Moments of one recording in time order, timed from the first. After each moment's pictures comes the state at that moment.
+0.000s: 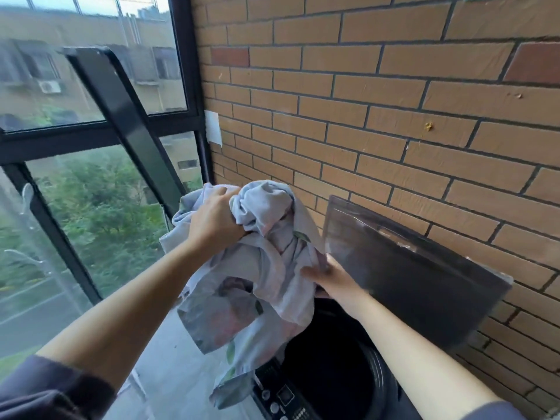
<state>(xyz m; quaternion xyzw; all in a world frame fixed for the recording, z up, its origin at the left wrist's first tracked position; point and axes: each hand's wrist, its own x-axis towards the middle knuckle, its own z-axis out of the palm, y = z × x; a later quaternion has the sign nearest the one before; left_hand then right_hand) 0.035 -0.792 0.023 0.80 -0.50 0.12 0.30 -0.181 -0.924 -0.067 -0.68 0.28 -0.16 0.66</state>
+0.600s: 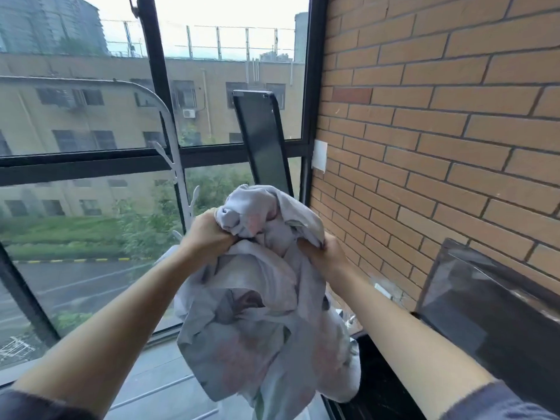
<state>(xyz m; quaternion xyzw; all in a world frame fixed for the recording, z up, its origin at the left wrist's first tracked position) 0.093 -0.577 0.056 0.85 -0.29 0.07 0.44 -0.014 -0.777 0.012 -0.75 0.13 -0.24 0.61</state>
